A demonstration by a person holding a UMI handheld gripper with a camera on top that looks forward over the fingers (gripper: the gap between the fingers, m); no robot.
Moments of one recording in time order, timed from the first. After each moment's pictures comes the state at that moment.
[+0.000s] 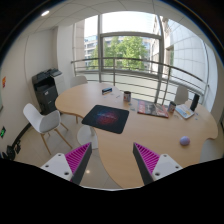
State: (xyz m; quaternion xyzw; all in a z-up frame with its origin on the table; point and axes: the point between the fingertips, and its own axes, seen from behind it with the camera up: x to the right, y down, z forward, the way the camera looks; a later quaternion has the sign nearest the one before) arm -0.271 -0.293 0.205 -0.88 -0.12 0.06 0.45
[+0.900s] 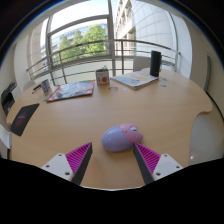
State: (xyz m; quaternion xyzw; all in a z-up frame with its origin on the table) arm 0.154 -0.089 -0.010 -0.91 0.05 0.00 0.41
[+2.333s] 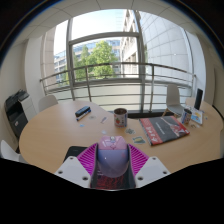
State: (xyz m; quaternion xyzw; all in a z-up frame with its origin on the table) arm -0.351 0.094 0.115 -0.86 0.03 0.01 0.51
